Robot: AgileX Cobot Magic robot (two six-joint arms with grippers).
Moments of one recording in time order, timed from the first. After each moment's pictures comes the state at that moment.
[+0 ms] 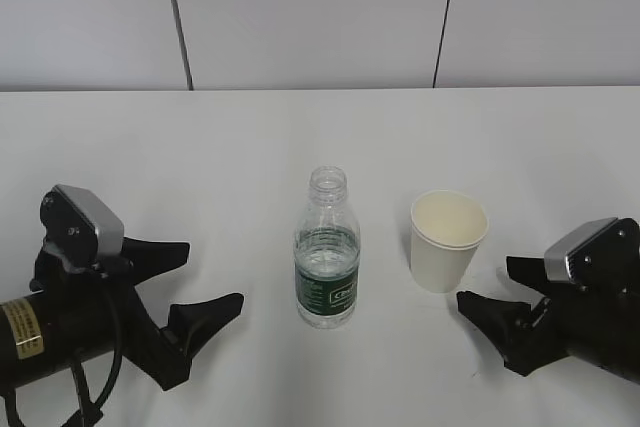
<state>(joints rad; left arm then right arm) -0.38 1.87 -0.30 0.51 -1.14 -0.11 -0.02 1.99 -0.28 -0.55 -1.15 -0.03</state>
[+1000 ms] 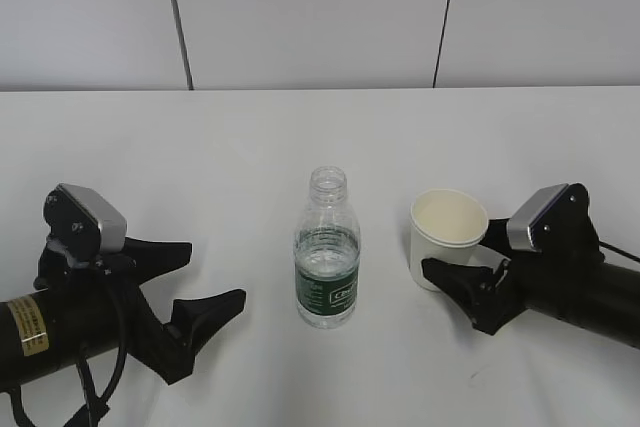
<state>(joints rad) -0.38 1.88 -0.31 0.51 -1.14 -0.15 -0.02 2.09 -0.50 -0.72 -1.15 -0.01</state>
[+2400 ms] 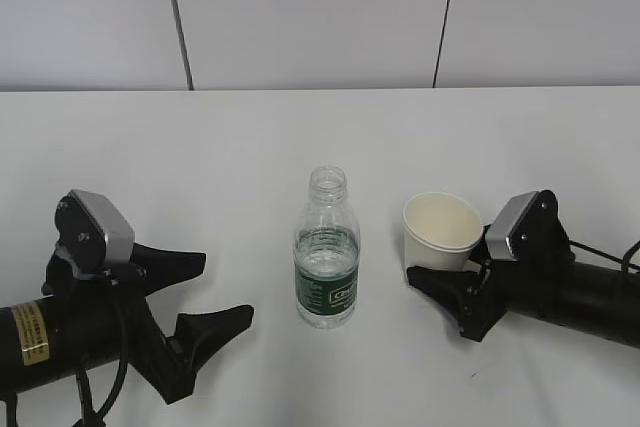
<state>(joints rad) -0.38 1.88 -0.31 0.60 -1.14 -0.15 -0.02 2.19 -0.60 -0.84 -1.15 -0.01</state>
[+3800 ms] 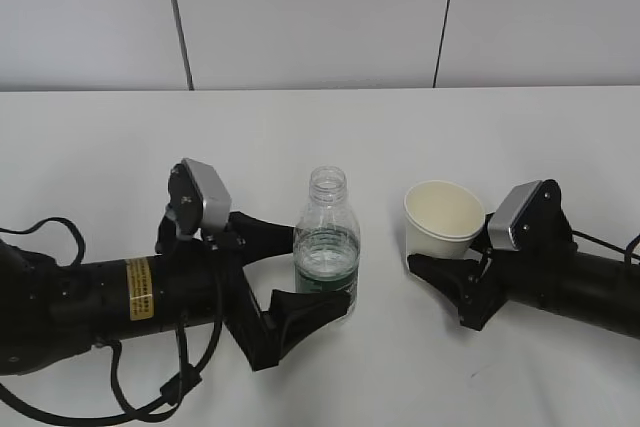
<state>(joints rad) -0.49 2.02 -0.62 0.79 -1.14 -0.34 -0.02 2.16 -0.61 -0.83 -1.15 -0.01</state>
